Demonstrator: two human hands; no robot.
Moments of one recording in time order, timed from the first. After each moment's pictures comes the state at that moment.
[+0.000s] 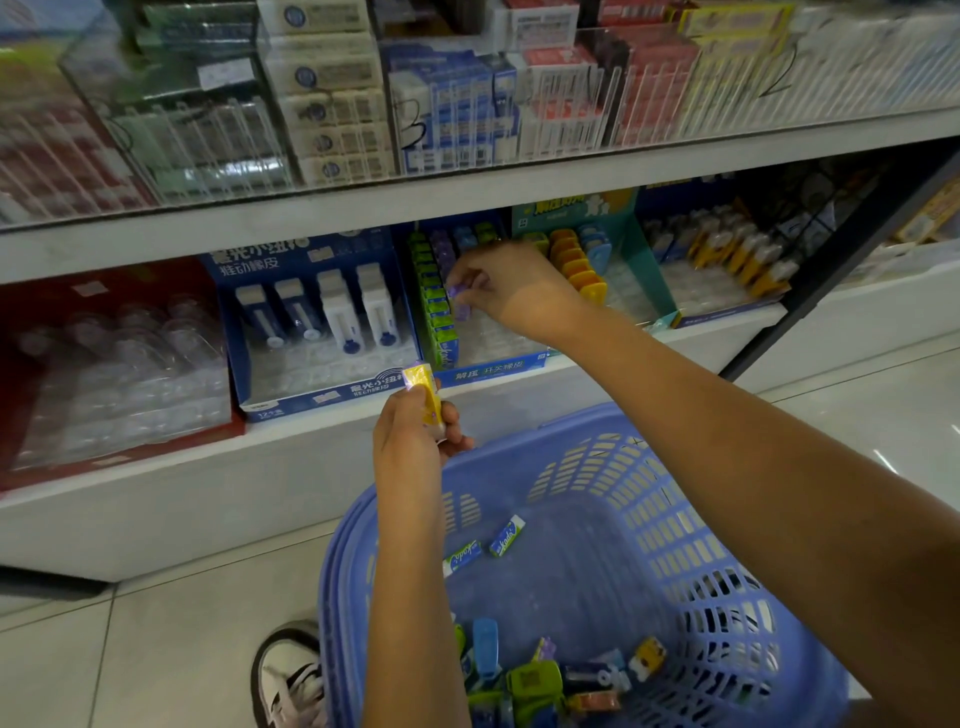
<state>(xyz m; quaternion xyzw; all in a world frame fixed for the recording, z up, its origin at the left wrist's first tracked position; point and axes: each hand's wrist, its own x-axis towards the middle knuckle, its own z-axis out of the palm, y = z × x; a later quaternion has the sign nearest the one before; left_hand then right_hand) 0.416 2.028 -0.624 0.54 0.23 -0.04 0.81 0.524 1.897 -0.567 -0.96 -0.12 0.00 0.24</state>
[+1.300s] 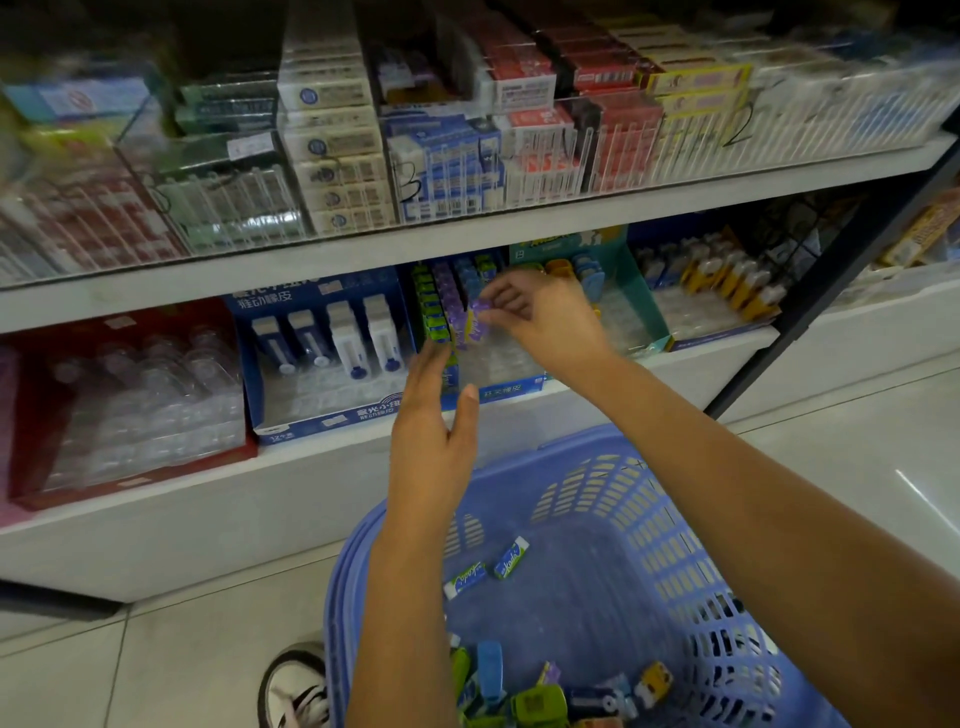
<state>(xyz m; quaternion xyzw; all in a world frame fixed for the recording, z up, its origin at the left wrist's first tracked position) 0.423 2.027 -0.620 0.84 -0.07 0.08 0.52 0.493 1.878 -0.569 -0.91 -0.09 -0.13 0.39</state>
